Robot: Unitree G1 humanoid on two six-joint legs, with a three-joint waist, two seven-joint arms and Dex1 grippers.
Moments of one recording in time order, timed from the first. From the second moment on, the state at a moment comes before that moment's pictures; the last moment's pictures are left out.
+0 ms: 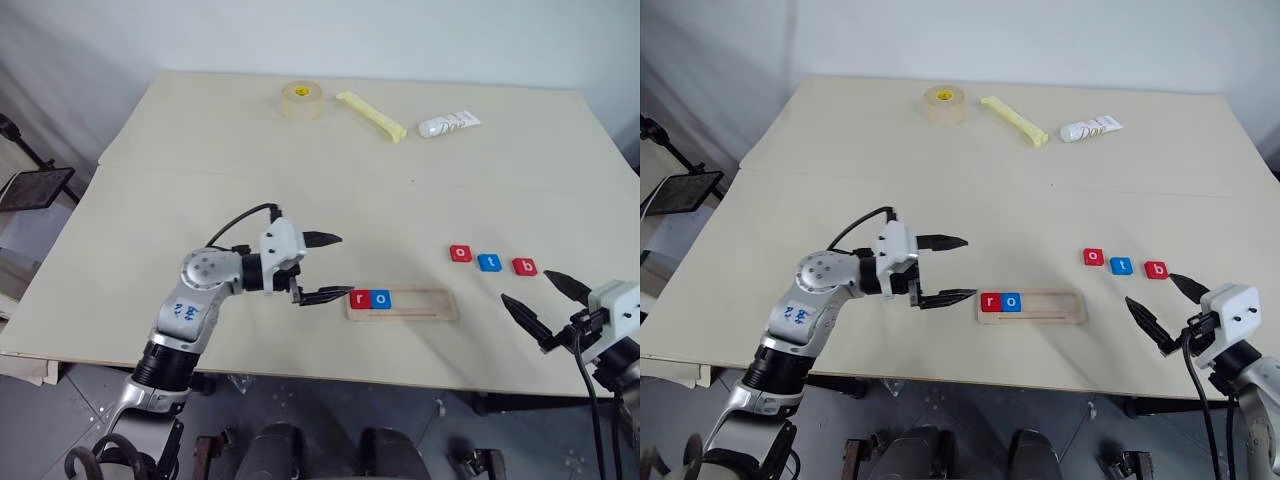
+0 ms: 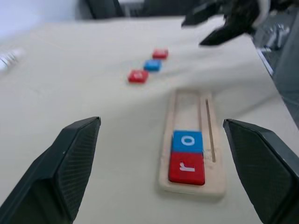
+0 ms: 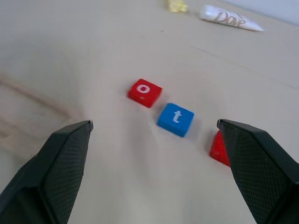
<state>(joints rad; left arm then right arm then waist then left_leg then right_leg) -0.50 0.40 -0.11 -0.04 -0.27 0.15 -1.00 0.15 -0.66 -0.49 -0.07 0.47 0.07 0.77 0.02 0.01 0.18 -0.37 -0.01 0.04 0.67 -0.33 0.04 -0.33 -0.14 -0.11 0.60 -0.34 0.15</state>
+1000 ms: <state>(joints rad) -0.39 0.44 0.00 0.25 -0.39 -0.33 -1.27 0.15 -0.71 -0.57 -0.16 0.46 0.44 0.63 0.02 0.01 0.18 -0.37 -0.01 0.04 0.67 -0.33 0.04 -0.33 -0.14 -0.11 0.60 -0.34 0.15</state>
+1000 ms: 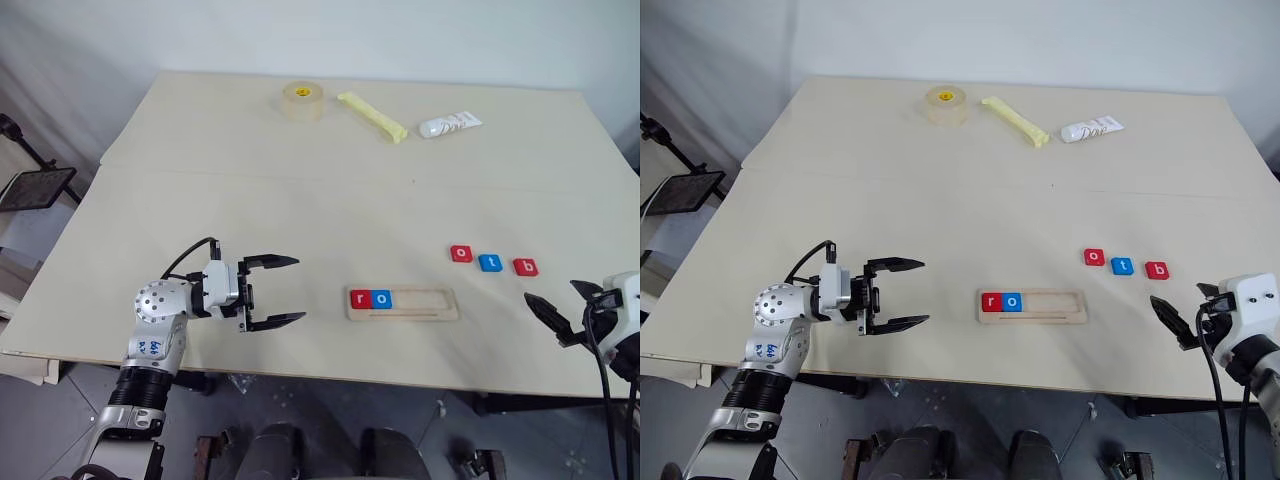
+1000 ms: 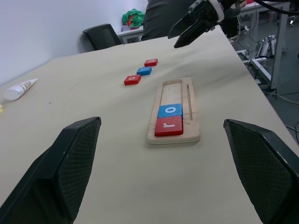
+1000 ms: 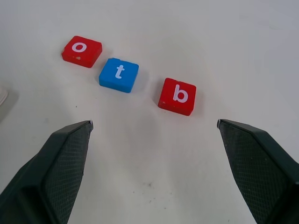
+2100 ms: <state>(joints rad) -0.30 0.42 -0.04 0.09 -0.39 -0.25 -1.17 -0.29 -0.72 -0.37 0.30 0.31 0.48 0.49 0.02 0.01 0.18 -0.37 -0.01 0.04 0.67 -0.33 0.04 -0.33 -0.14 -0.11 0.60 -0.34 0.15</state>
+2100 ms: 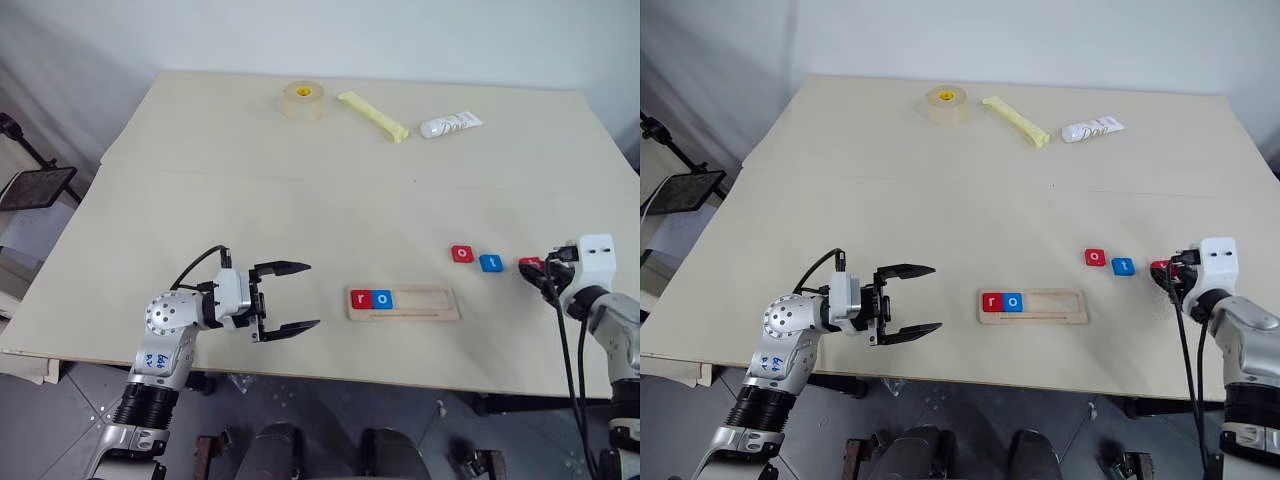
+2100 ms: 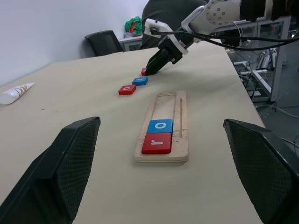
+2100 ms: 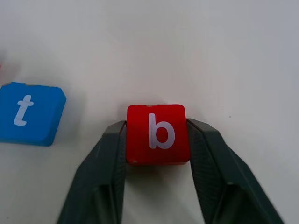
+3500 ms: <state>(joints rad) -0.30 0.40 -0.04 0.16 -0.39 -0.26 -1.22 0.15 -0.64 -0.43 -0.44 0.43 0.72 0.45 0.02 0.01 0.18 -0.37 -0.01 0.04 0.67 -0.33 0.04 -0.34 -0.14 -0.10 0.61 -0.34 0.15</state>
